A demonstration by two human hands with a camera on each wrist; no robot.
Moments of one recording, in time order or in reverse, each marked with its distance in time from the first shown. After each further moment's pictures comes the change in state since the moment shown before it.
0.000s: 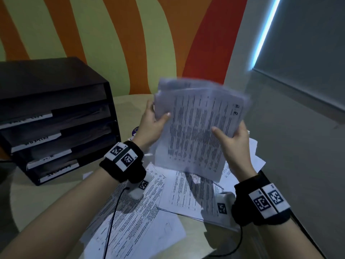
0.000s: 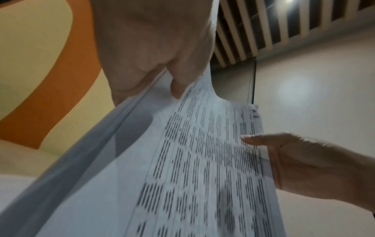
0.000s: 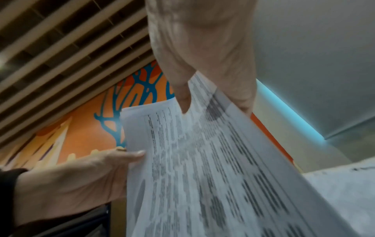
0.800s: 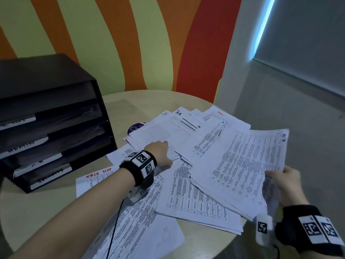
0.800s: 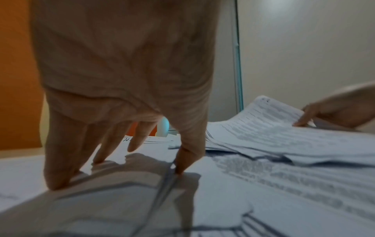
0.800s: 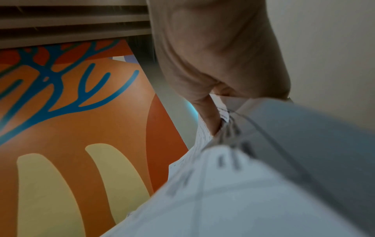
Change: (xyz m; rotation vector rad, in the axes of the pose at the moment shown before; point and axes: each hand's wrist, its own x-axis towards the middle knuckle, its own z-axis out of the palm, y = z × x) left_hand 0.000 -0.081 0.029 1.313 -0.740 -0.296; right_hand -0.010 0.091 -0.136 -0.321 0.372 0.629
